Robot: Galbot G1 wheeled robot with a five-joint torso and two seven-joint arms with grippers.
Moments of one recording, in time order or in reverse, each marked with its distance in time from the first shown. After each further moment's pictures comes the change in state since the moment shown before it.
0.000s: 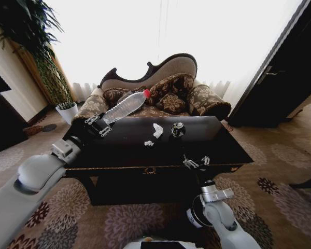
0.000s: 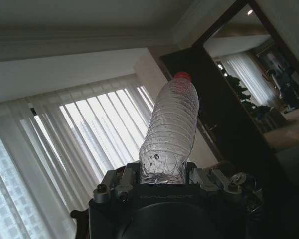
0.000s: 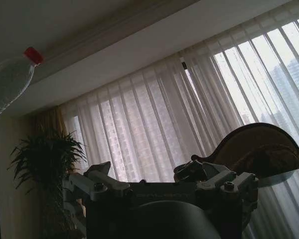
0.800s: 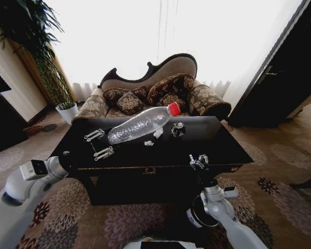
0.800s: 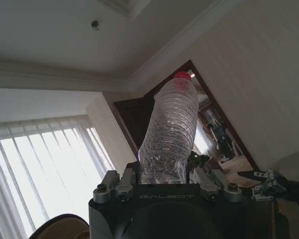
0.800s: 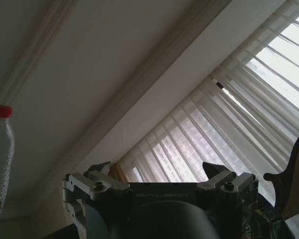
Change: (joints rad) left arm 0.139 -0.061 -0.209 0.011 -0.236 -0.161 0.409; right arm 0.064 -0.127 -0.028 -0.112 0.588 0.120 -0.493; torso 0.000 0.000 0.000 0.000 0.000
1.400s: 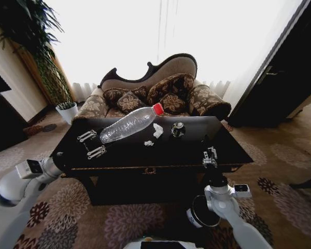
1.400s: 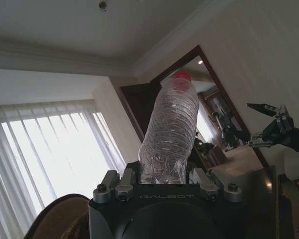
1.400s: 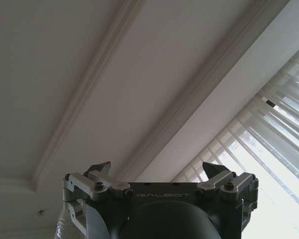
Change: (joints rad) left arm -0.018 0.002 0.015 0.070 0.024 0.020 0.014; right arm -0.017 -0.020 0.040 0.176 0.095 -0.024 -0.111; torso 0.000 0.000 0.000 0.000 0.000
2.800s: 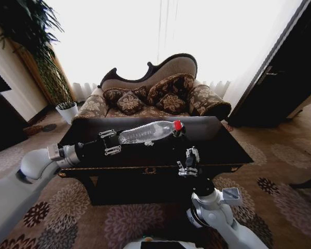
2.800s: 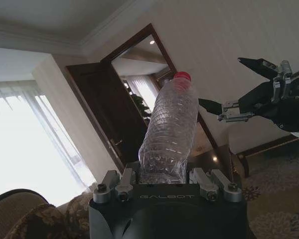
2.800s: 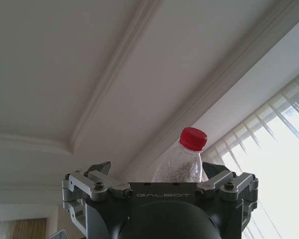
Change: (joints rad) left arm -0.330 0.214 0.368 0.034 0.013 0.090 -0.038; right arm 0.018 -0.024 -0.195 0.179 -0.367 -0.005 0.217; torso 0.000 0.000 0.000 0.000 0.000
